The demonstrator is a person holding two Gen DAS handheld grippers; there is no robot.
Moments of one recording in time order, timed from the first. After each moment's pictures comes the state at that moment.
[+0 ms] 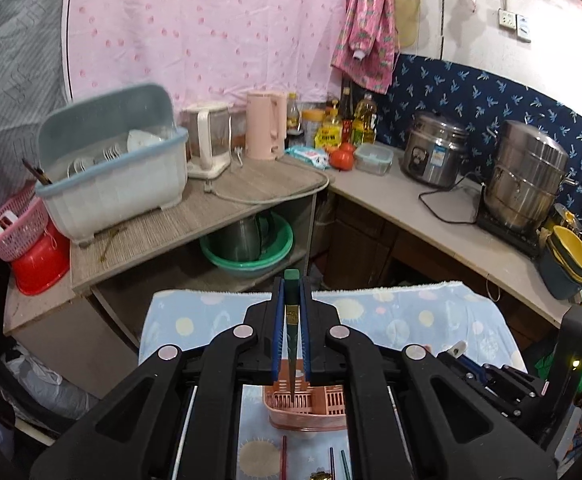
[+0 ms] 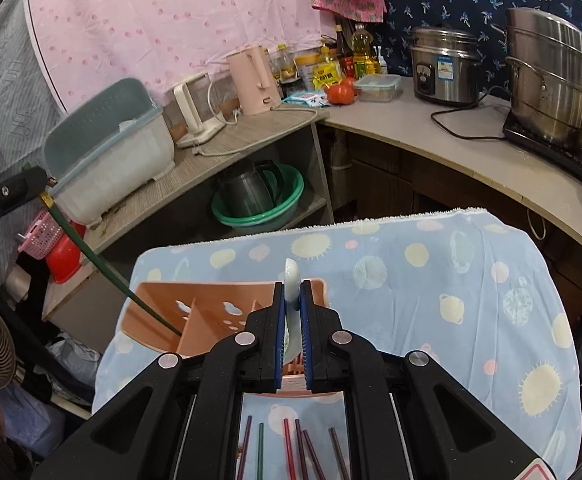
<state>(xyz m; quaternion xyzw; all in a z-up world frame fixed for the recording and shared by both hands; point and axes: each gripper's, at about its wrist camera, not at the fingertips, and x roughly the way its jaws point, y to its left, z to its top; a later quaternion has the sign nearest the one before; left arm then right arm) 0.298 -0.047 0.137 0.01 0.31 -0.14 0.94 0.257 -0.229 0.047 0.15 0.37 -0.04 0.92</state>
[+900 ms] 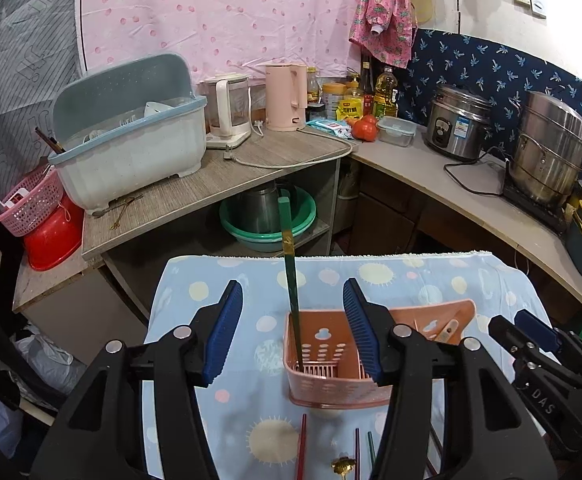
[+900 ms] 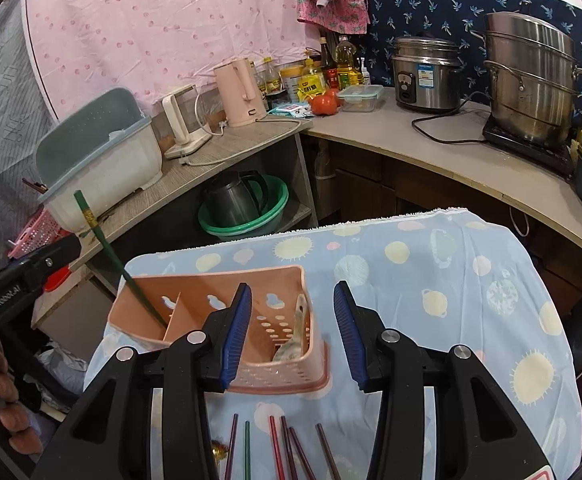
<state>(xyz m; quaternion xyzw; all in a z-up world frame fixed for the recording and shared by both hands) 0.286 -0.043 0.089 0.03 0.33 -0.10 0.94 0.230 -0.232 0.044 0.15 0.34 -0.07 0.93</state>
